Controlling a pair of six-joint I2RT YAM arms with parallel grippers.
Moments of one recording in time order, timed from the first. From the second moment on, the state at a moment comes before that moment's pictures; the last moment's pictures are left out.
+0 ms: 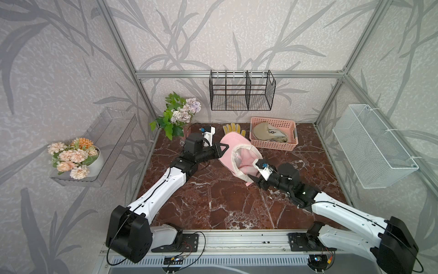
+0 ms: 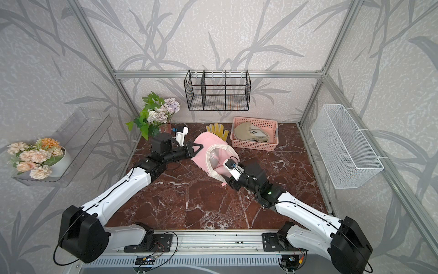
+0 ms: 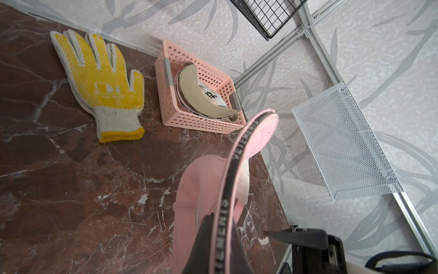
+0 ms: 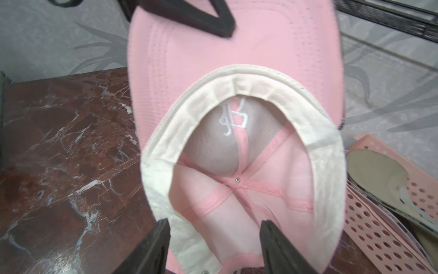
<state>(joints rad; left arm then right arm) -0.39 1.29 0.98 -0.08 0.45 -0.68 0.77 1.07 0.59 0.12 -0.09 -0.23</state>
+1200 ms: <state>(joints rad) -0.39 1.34 1.09 -0.13 0.56 -0.52 0.80 1.48 0.82 0.06 -0.38 -0.24</state>
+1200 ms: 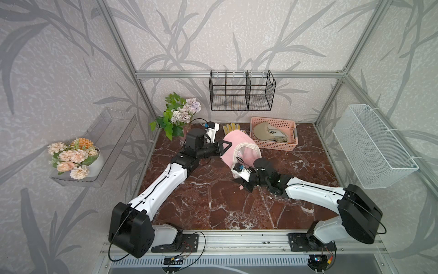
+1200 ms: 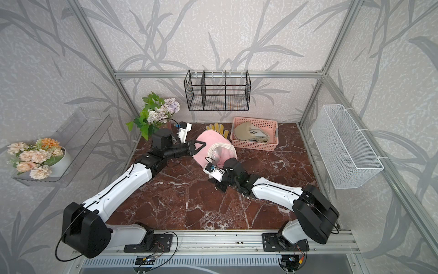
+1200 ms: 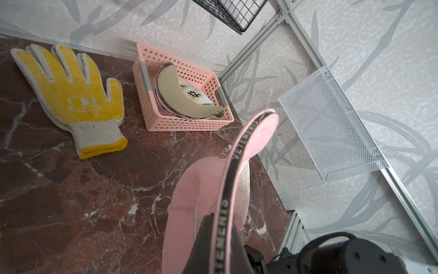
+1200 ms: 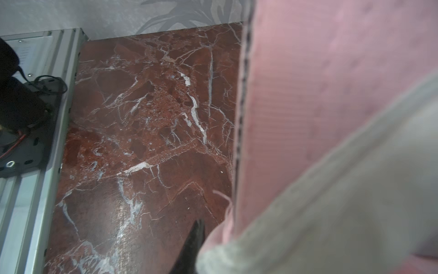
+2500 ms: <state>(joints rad) -0.40 1.32 1.07 -0.14 0.70 -0.35 0.77 1.44 0.78 0.33 0.06 -0.02</state>
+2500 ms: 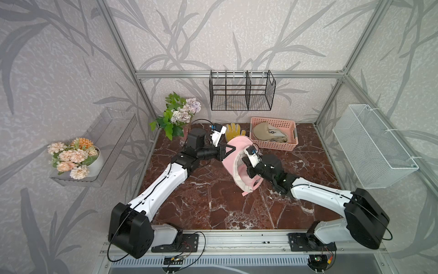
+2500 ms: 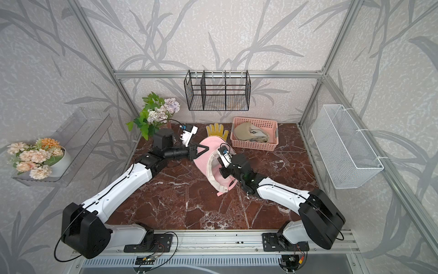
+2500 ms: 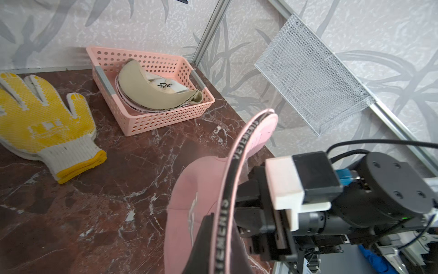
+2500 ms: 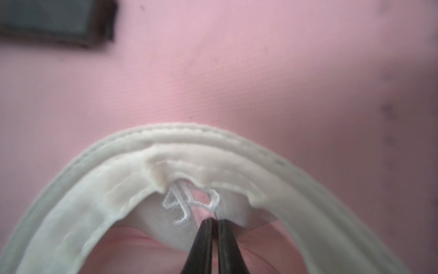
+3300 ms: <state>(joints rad) -0.39 1.29 1.03 -0.09 0.60 -0.47 0.81 1.61 0.80 0.21 0.22 0.14</state>
